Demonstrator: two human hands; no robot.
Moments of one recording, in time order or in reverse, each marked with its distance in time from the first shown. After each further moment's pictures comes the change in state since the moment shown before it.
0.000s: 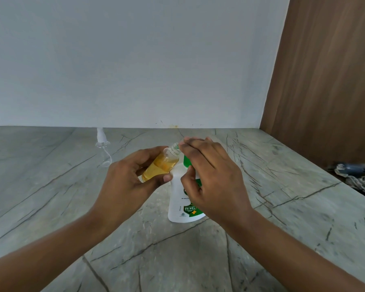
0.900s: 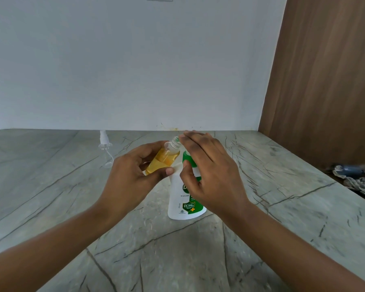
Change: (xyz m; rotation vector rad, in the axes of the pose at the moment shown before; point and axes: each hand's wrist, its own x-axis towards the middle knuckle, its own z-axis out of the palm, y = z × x) left_hand 0.007 0.008 -0.001 -0.049 0.035 -0.010; right_hand 0.008 0.002 -0.006 0.023 -0.013 0.024
